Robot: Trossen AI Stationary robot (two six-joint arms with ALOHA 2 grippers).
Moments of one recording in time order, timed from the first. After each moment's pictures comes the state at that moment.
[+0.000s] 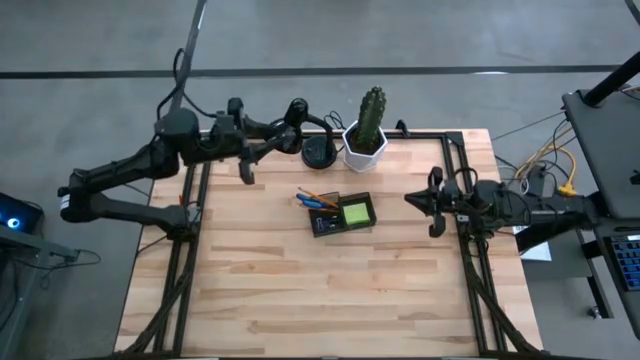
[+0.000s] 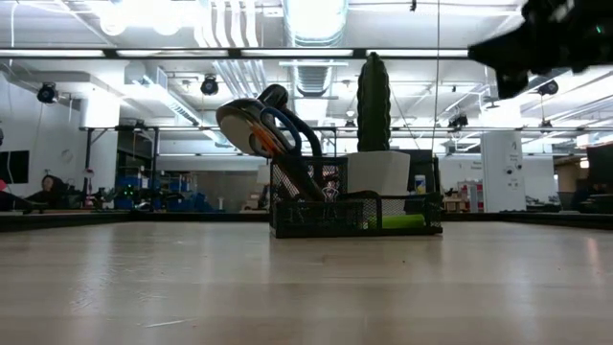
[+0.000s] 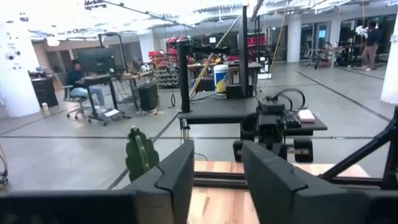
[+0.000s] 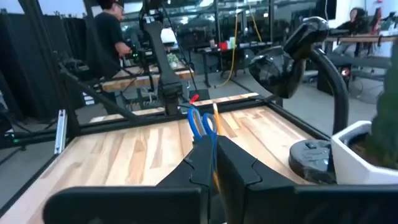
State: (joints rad) left arm 0.28 0.97 1.15 -0.07 0.07 0.09; right arm -0.02 0.29 0.22 0.08 0.10 0.15
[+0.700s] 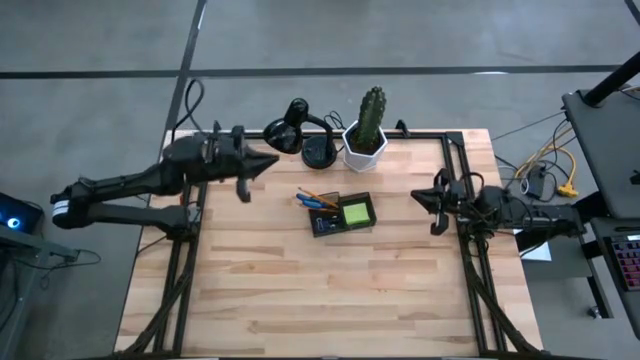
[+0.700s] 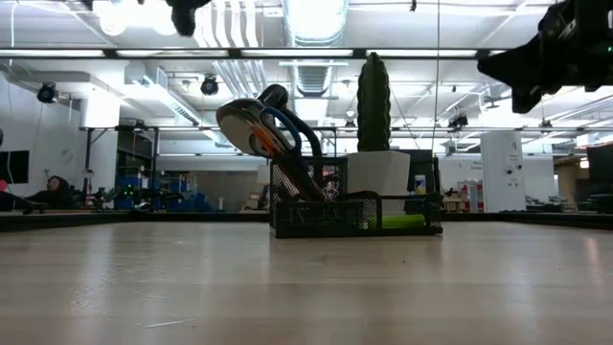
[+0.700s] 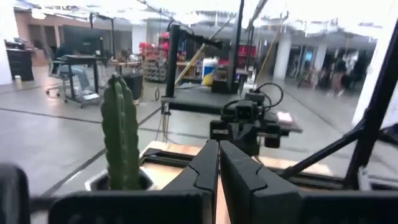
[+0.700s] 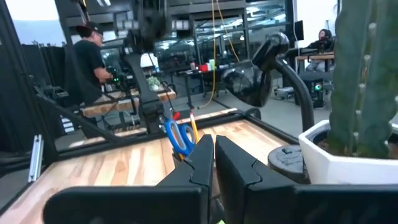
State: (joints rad) left arm 0.26 0.82 0.78 0.16 0.09 -0.07; right arm -0.02 0.02 0.07 0.06 0.21 0.16
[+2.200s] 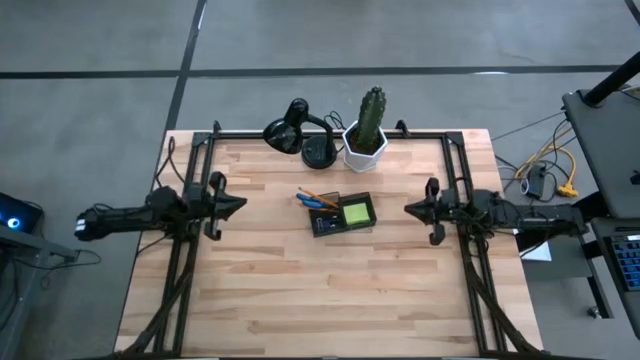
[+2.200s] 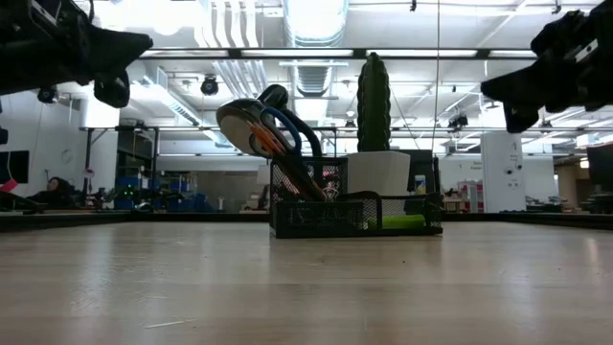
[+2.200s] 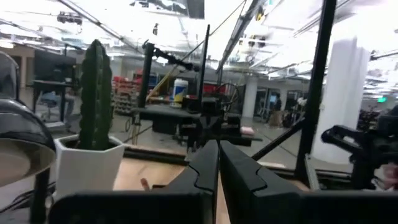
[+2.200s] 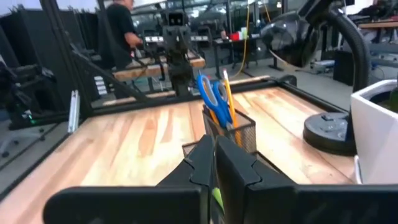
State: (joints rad) left arm 0.06 0.05 0.01 0.26 -0.01 -0.13; right arm -0.02 0.05 0.01 0.04 0.05 0.19
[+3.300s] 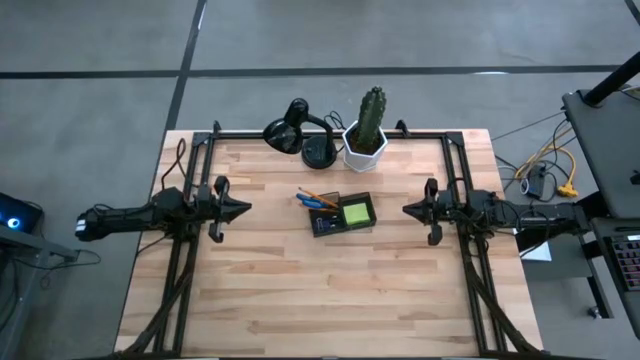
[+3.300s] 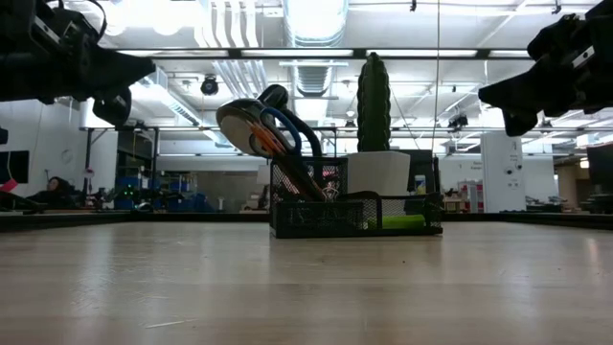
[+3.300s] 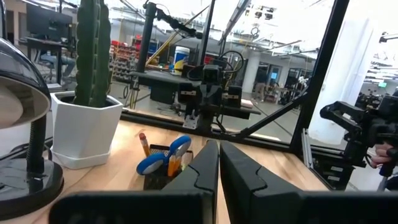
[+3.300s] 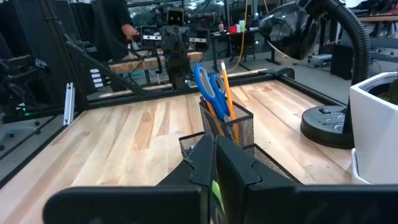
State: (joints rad) left arm 0.06 0.04 0.01 0.12 0.00 -0.20; right arm -0.02 0.10 0.01 0.05 0.06 0.17
